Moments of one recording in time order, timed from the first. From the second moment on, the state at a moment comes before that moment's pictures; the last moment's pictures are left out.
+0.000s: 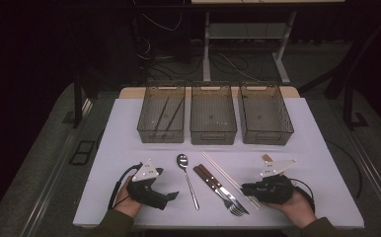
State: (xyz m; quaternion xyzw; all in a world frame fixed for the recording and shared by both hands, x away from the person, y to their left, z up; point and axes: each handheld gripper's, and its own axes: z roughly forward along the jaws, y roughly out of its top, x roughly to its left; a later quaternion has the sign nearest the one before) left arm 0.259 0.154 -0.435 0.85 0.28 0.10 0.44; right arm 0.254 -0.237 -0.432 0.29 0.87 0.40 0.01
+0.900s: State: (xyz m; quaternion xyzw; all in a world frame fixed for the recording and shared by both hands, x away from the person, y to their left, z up) left arm 0.259 0.153 -0.436 0.85 0.28 0.09 0.44; right arm 0.243 -0.233 -0.441 0.28 0.91 0.32 0.02
